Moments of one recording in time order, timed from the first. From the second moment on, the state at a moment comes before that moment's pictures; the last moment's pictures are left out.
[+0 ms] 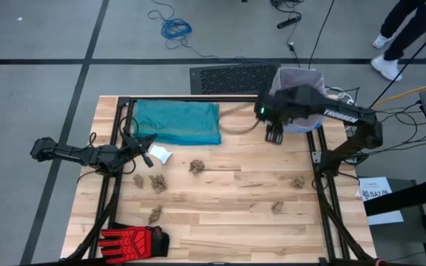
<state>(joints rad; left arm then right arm) -0.18 0.13 0.01 0.06 -0.81 0.14 -0.24 1.50 1.67 -1.53 0.26 0.02</state>
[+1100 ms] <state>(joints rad) -0.18 0.13 0.01 0.06 -0.81 0.14 0.62 1.57 1.01 -0.92 0.05 0.88</state>
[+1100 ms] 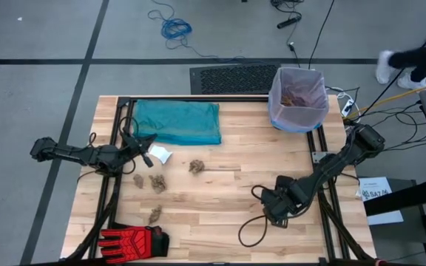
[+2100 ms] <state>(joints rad) -0.18 0.13 0.01 0.06 -0.81 0.14 0.41 1.75 1.10 -0.88 0.19 0.58</state>
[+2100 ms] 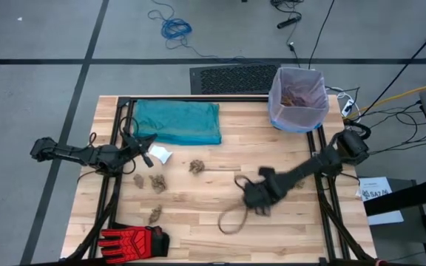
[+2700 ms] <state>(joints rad) -0.18 0.13 0.01 0.06 -0.81 0.14 -0.31 1.54 1.65 -1.32 0.61 0.11</state>
